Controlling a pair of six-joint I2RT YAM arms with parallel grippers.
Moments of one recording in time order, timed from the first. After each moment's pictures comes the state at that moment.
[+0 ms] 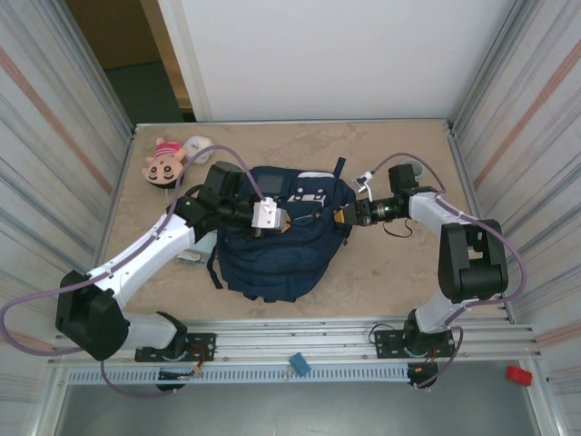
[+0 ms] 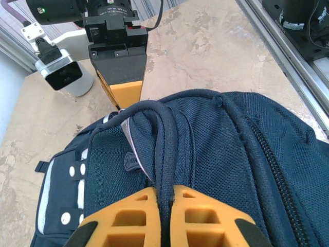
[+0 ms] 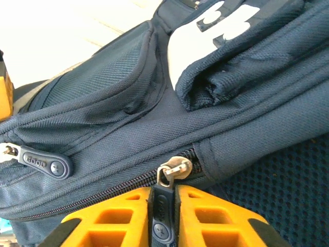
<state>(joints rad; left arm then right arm) -0.57 1.32 1.07 -0.47 0.74 1.01 0.11 1.63 0.97 -0.52 -1.15 -0.09</state>
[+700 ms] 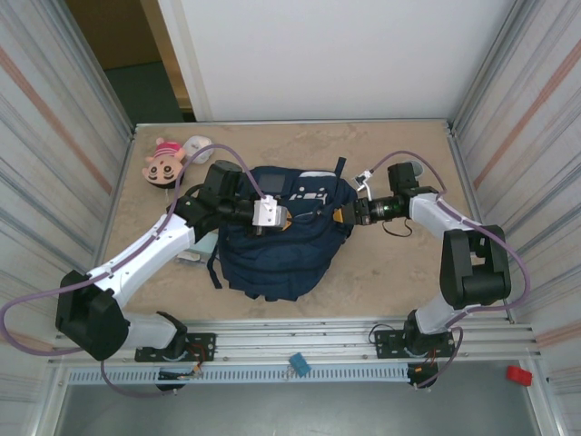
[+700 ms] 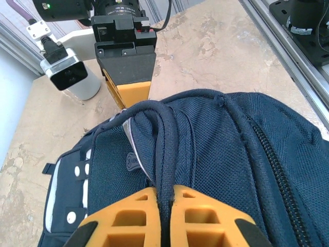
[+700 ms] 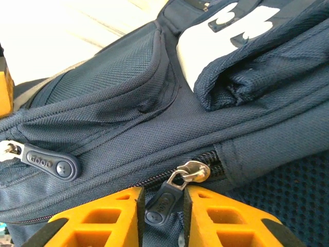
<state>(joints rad) -0.57 1.32 1.07 -0.43 0.73 0.99 0.14 1.58 0.97 -0.51 -1.12 -0.06</state>
